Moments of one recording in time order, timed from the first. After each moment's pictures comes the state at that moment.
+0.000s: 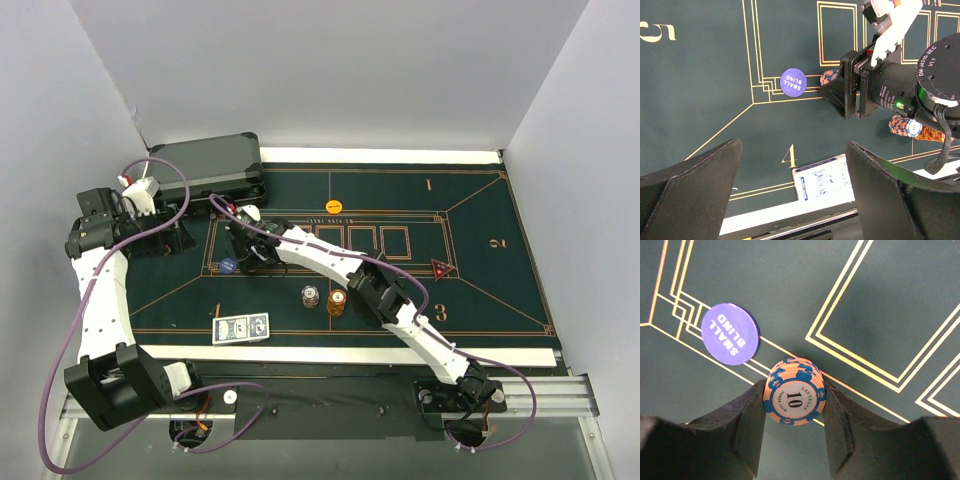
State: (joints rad) left arm 0.36 1.23 1.18 -0.90 0.52 0.13; right arm 0.99 2.58 2.32 -0.74 0.13 0.52
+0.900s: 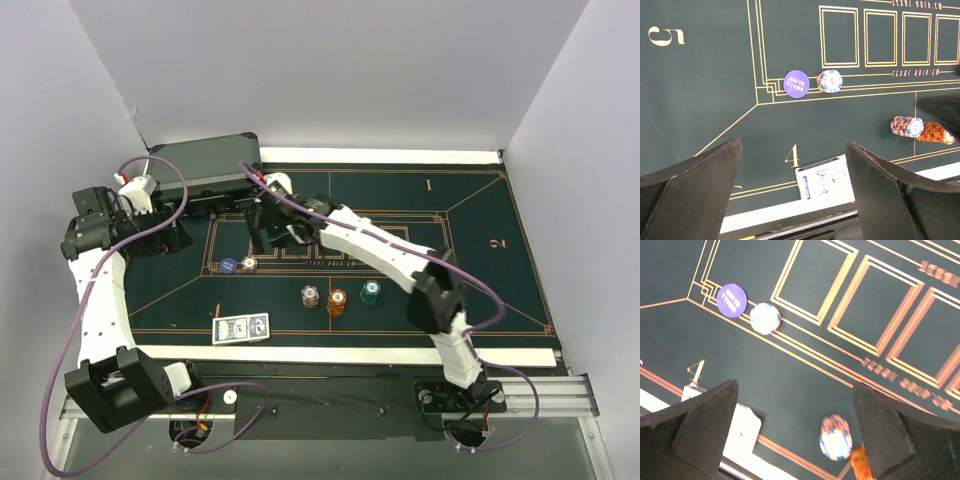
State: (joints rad) left arm 0.37 1.22 1.21 -0.91 0.53 0.14; right arm 0.95 2.18 2.04 -0.77 0.18 0.47
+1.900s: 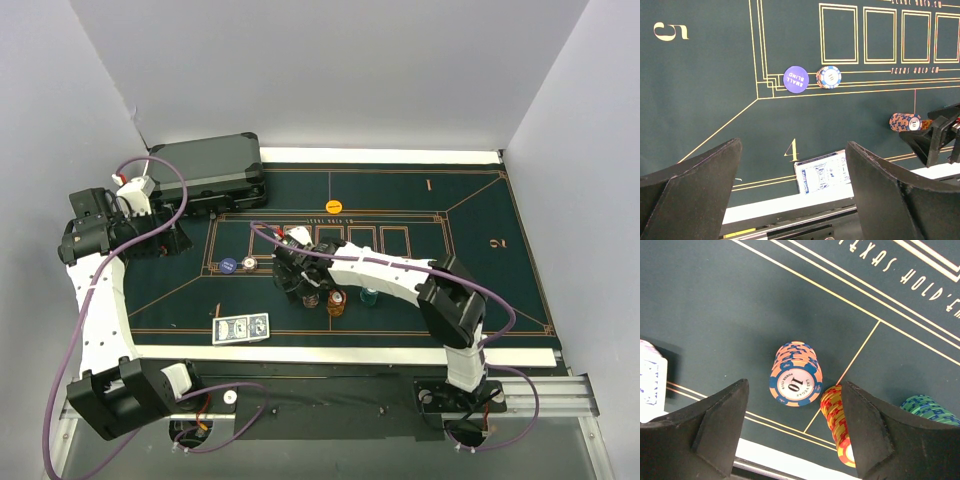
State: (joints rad) left arm 0.37 1.18 1.23 -0.96 0.50 0.14; right arm 1.02 1.91 1.45 -0.71 0.26 0.49
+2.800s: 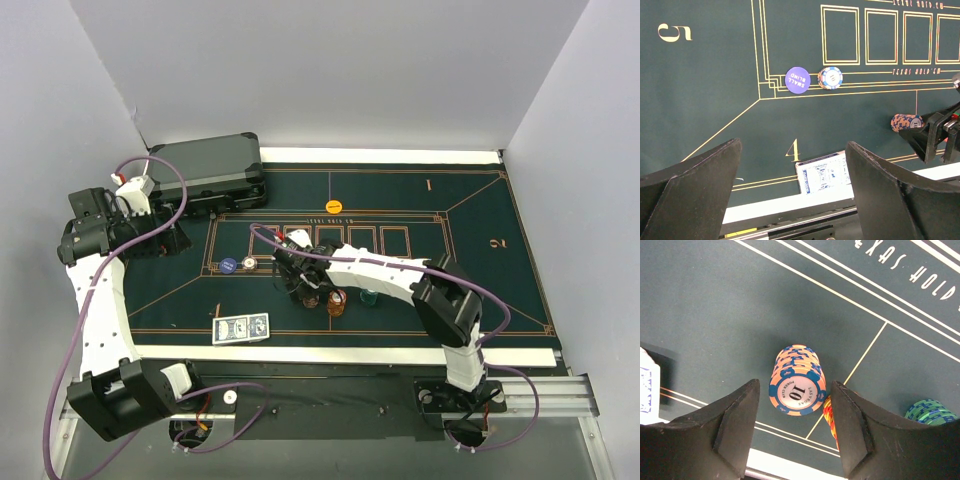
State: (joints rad) left arm 0.37 1.17 1.23 -0.96 0.50 0.14; right arm 1.02 1.94 1.43 -0.69 0.25 0.51
